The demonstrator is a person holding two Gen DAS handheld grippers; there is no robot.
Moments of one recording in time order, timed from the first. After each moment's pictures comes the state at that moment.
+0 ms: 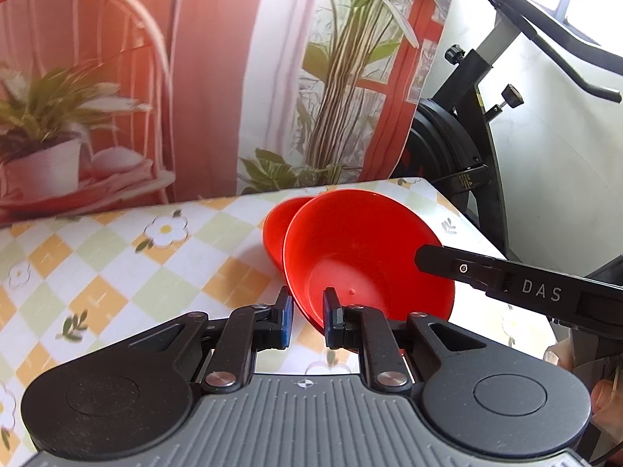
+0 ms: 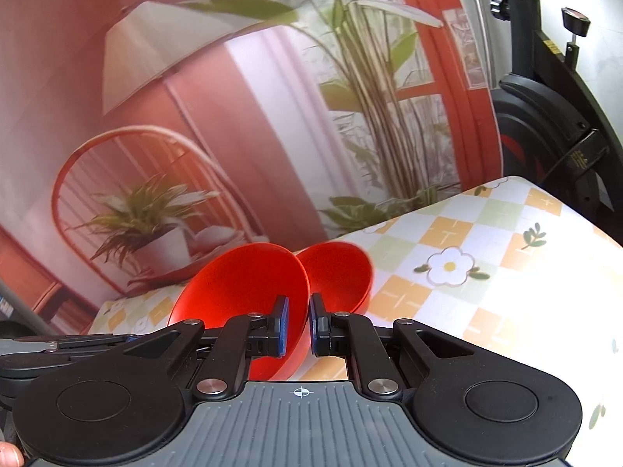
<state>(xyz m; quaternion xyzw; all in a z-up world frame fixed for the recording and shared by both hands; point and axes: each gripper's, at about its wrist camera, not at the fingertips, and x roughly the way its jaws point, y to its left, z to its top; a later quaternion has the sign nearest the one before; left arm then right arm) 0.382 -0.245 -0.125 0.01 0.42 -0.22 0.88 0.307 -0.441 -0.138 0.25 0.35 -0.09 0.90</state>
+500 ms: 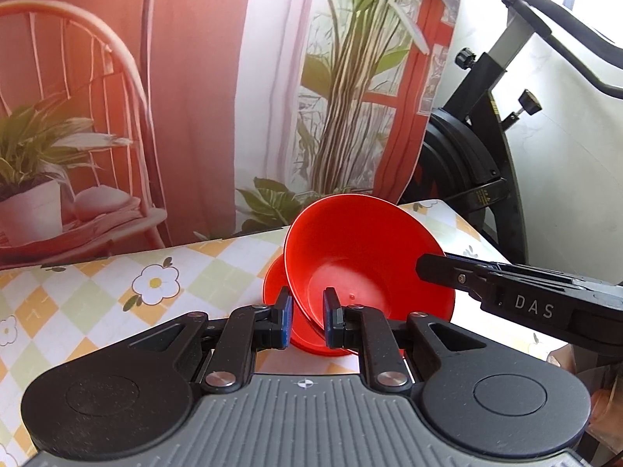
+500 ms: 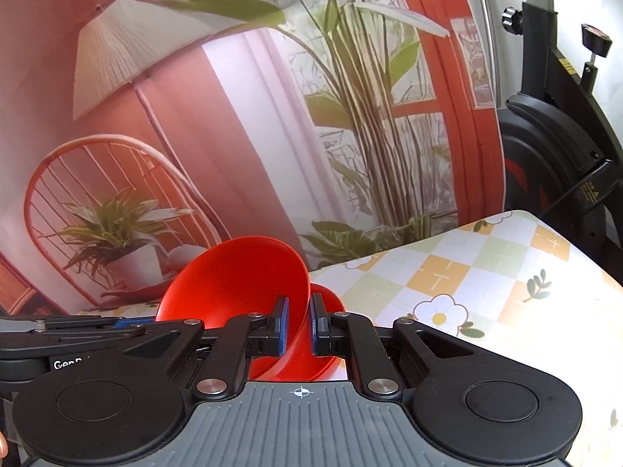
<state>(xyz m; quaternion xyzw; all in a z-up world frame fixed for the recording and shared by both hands) 0.433 -0.275 -0.135 0.03 0.41 -0.21 0.89 0.351 -0.473 -0.160 0.22 0.34 -0.09 0.91</state>
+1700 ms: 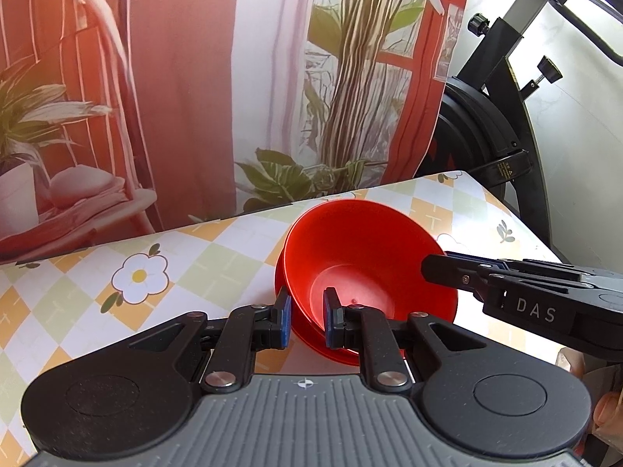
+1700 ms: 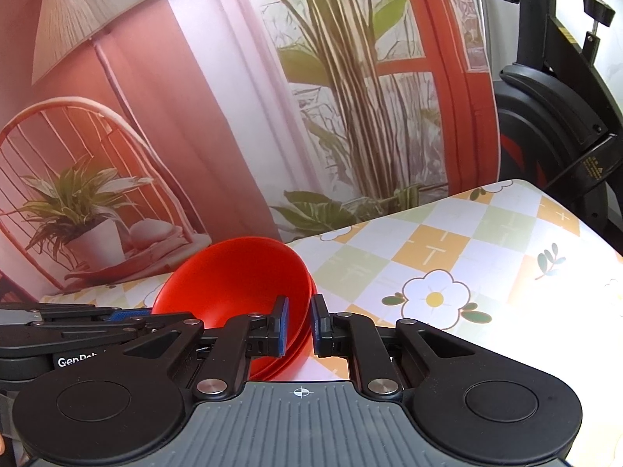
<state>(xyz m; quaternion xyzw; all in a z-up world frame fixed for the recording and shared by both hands) 0.461 -0.283 -0.180 0.05 0.42 -0.21 0.88 0.373 -0.479 -0.209 0.20 0.37 -0.12 0.90</state>
